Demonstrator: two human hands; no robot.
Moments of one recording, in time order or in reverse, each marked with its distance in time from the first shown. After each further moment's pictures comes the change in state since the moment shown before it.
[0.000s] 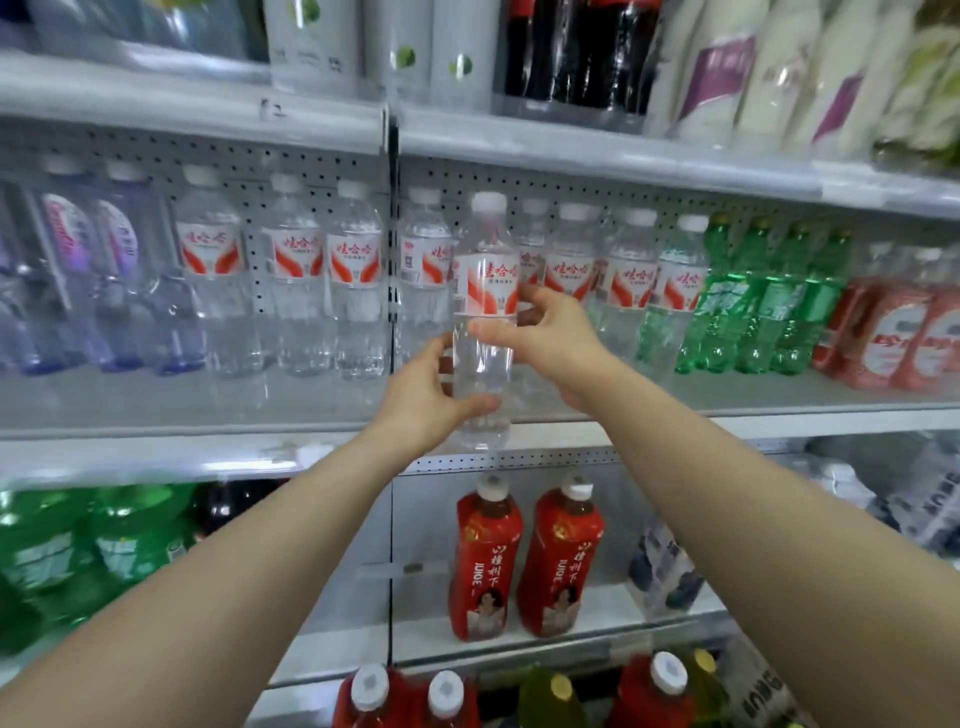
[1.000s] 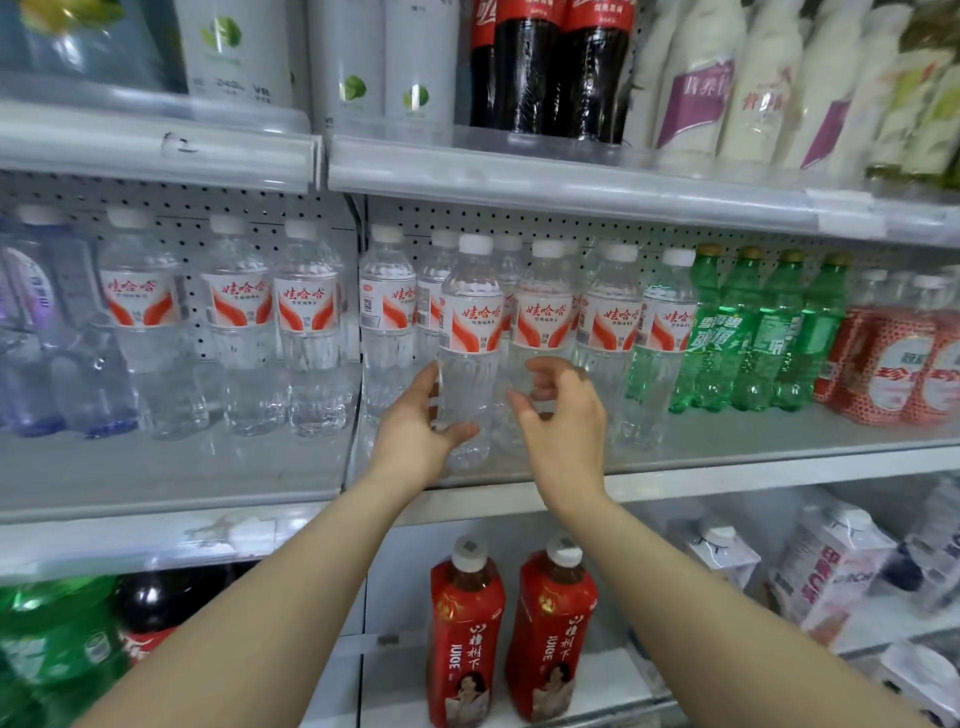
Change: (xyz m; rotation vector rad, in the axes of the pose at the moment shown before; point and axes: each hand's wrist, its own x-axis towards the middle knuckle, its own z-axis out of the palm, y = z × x) left_hand 0.065 -0.020 0.041 -0.019 0.089 -0.032; right_hand 0.009 0.071 -0.005 -0.238 0.488 -0.157
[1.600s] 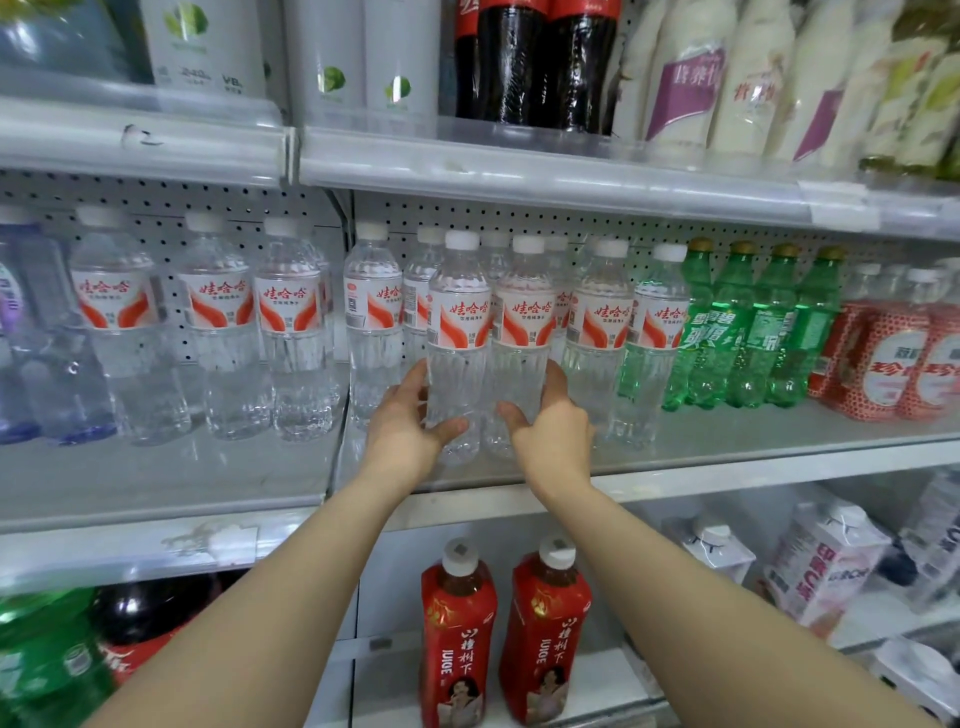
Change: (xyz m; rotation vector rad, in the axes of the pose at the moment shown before) left_hand 0.011 -0.004 0.008 0.017 0.021 -0.028; right_hand 0.012 0.013 0.004 -0.244 -0.149 0.217
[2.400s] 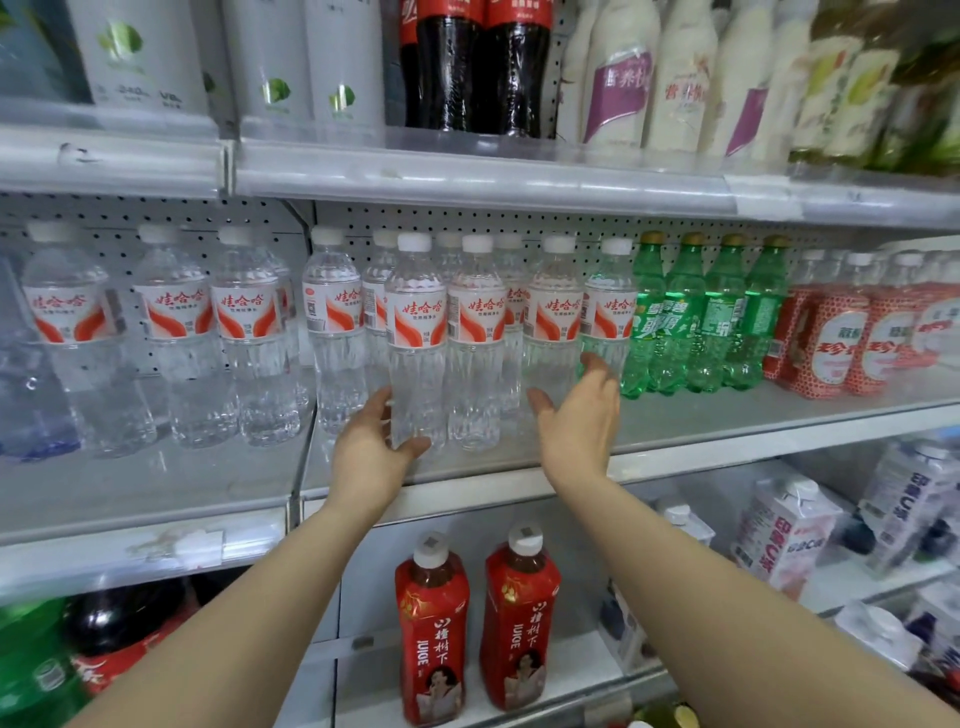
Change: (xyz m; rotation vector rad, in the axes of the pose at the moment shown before) left_hand -0.019 -0.013 0.012 0.087 0.076 0.008; right_hand 0.007 0.027 -0.040 0.026 0.295 0.065
